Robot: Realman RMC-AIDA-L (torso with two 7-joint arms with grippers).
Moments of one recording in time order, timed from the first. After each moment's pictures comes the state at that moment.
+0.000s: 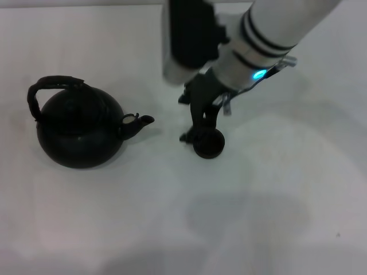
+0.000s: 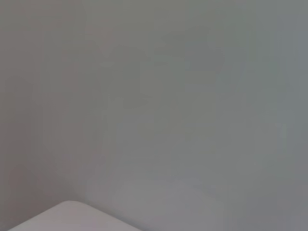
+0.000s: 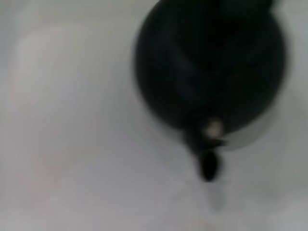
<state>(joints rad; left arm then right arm) -0.37 -2.07 0.13 0.03 1.12 1.13 -0.62 0.95 2.02 -1.88 -1.02 -2.24 -1.23 2.23</state>
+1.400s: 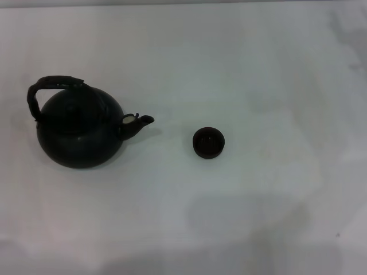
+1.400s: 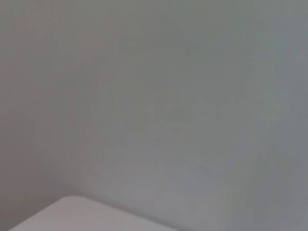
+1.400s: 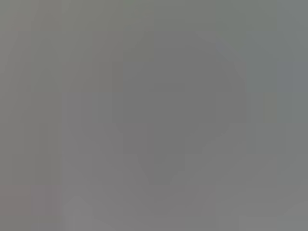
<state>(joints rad) -0.40 -2.08 0.12 0.02 1.11 1.05 -0.49 0.48 2.03 -1.36 -0.29 -0.04 -1.13 0.45</state>
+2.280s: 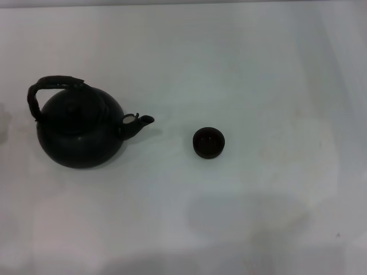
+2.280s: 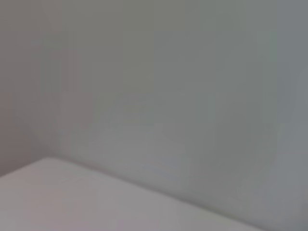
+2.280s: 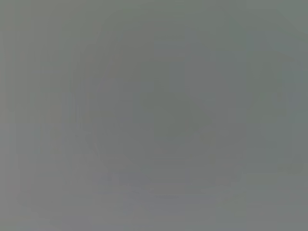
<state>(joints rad) -0.26 -2.08 0.14 -0.08 1.24 1.23 -0.49 0.48 2.01 -1.35 -0.18 0.23 -1.12 0.45</state>
